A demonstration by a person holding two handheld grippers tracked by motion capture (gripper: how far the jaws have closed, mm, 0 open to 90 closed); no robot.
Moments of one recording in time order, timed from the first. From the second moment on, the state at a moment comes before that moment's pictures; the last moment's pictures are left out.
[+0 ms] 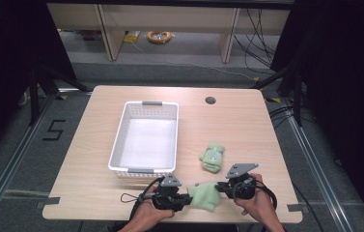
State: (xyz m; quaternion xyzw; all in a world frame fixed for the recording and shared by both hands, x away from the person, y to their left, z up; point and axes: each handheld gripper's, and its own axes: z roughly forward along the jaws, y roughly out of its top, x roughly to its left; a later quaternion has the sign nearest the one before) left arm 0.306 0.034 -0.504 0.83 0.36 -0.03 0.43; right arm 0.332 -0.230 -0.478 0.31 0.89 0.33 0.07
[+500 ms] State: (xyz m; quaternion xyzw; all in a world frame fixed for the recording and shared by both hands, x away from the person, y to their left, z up) left arm 0.307 0.045 -0.503 0.82 0.38 -0.02 0.43; right arm 0.340 -0.235 -0.481 0.33 0.89 0.32 0.09
